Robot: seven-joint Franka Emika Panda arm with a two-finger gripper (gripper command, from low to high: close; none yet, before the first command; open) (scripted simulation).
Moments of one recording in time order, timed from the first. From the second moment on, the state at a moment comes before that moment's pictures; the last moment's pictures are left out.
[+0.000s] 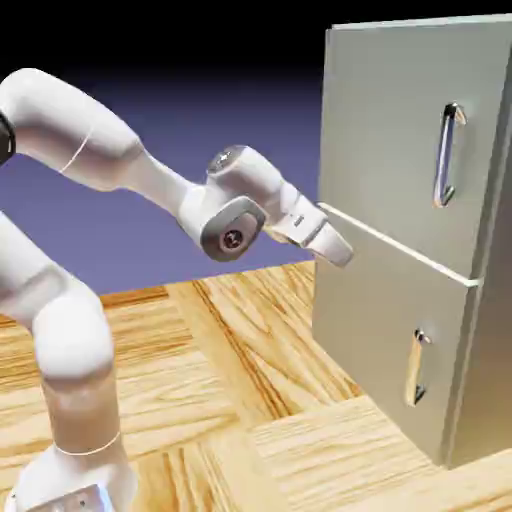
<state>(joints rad) 0.05 -0.58 -0.05 -2.78 -0.12 3.04 0.69</state>
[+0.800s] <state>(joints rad) 0.42 -0.71 -0.46 -2.52 -1.16 3.05 0.22</state>
